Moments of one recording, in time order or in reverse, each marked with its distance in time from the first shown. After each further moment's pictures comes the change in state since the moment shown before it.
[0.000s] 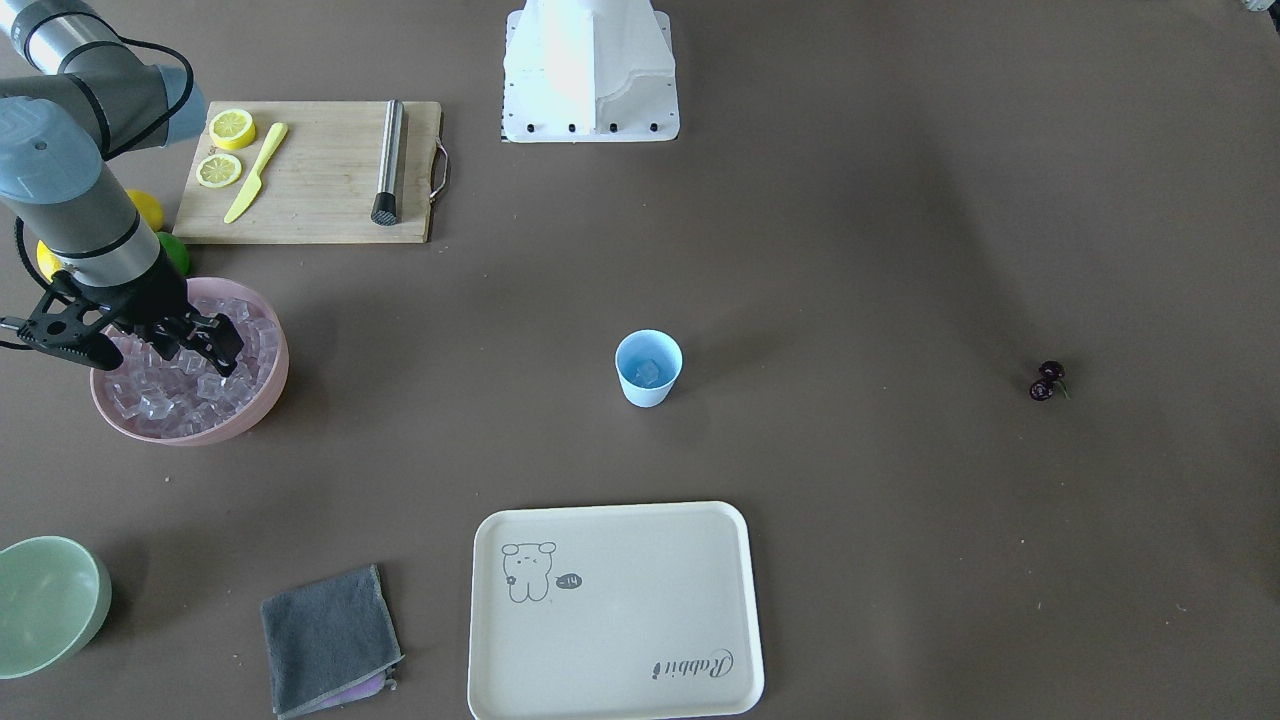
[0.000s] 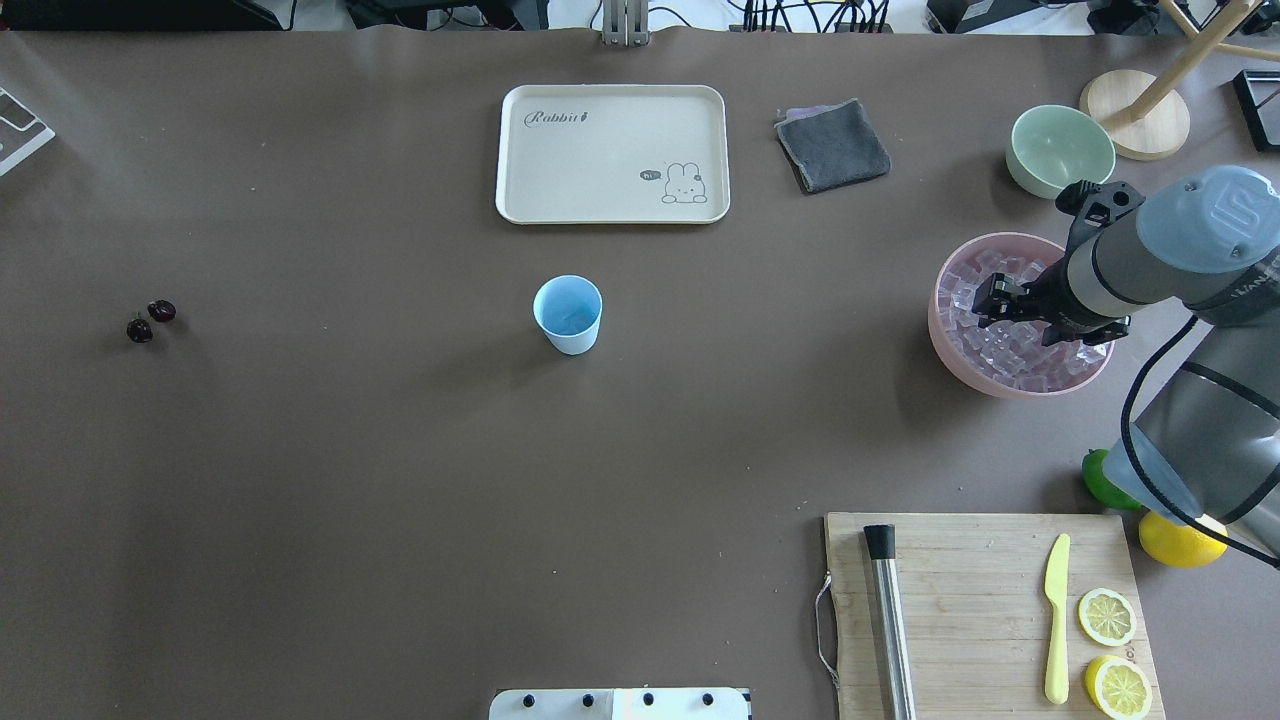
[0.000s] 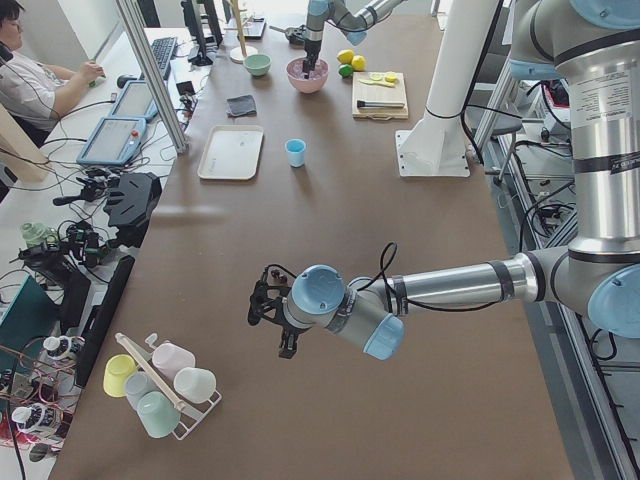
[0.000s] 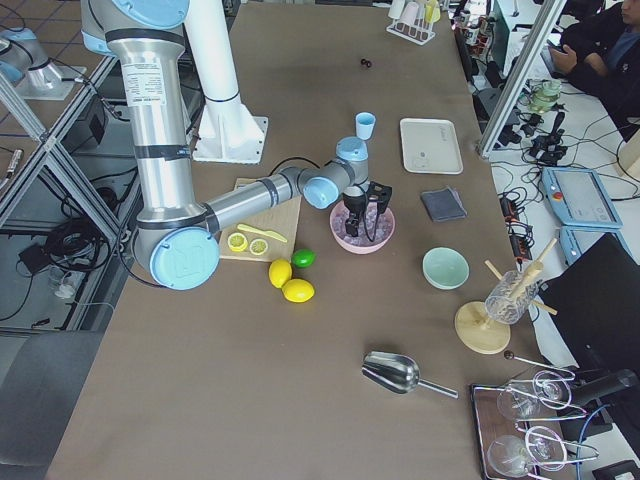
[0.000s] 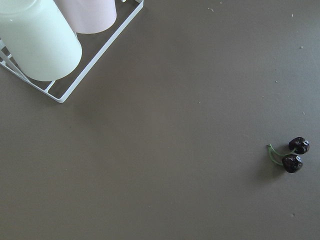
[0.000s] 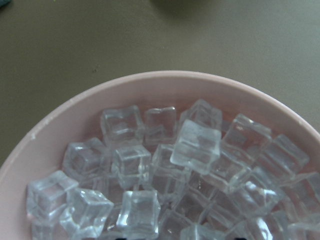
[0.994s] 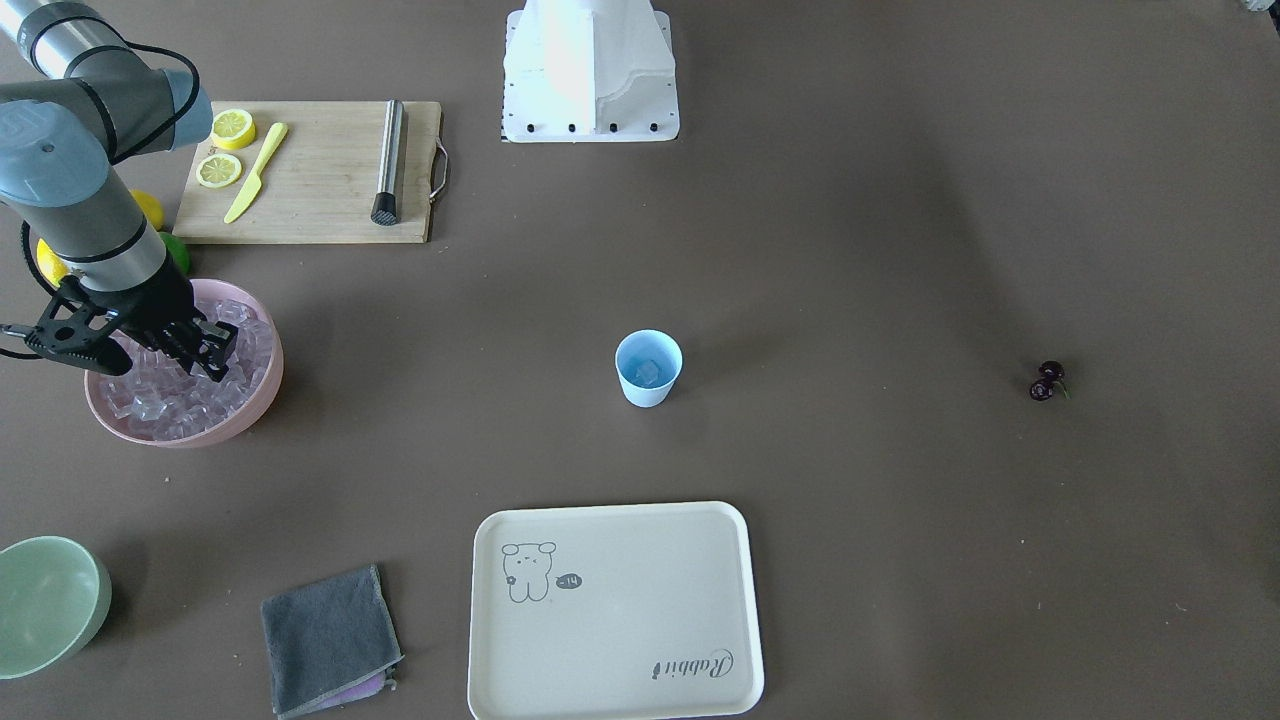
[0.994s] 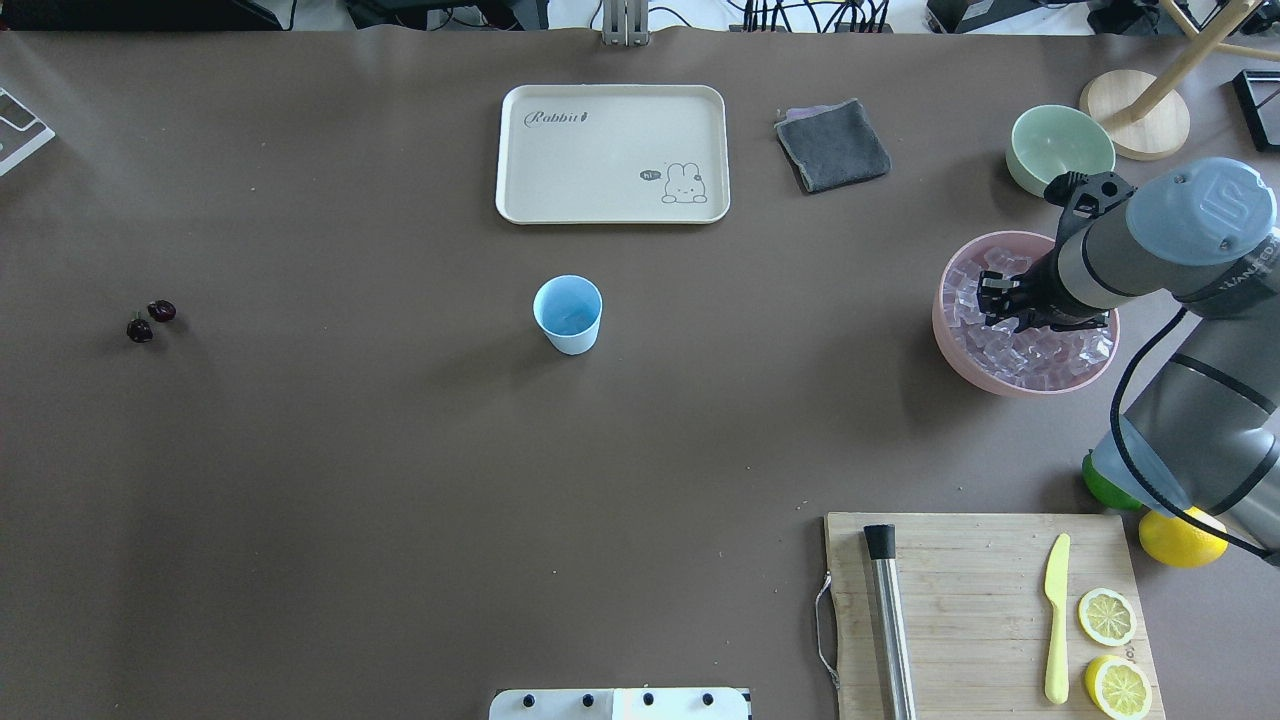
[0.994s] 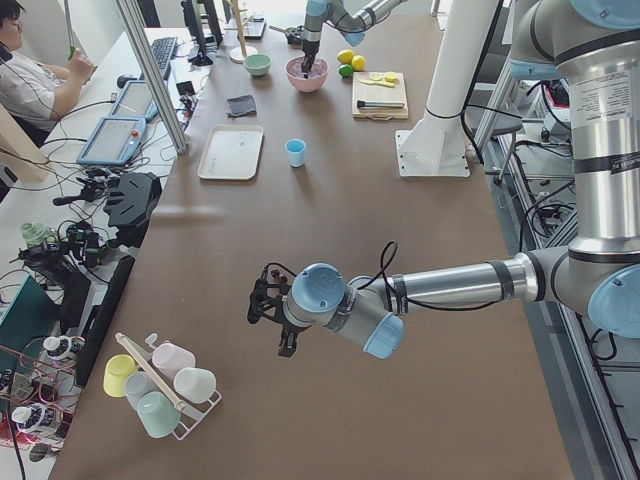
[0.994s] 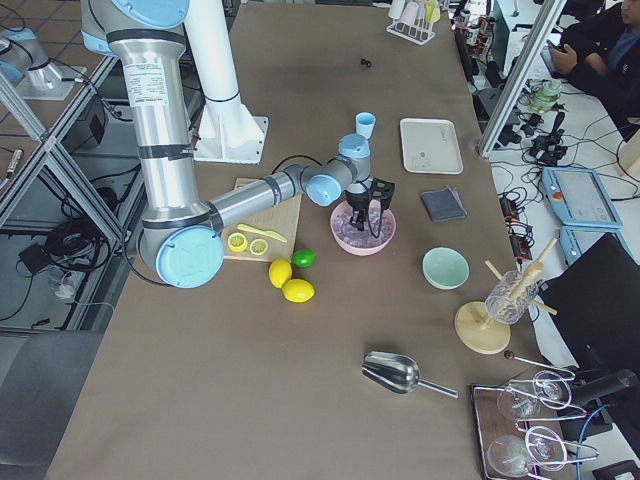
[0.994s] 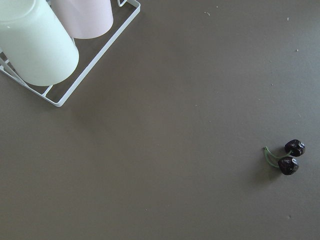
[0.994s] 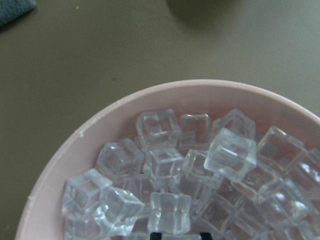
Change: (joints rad) left arm -0.001 0.001 -0.004 -0.001 -0.002 -0.002; right arm 0.006 0.024 0.001 0.001 -0.007 -0.028
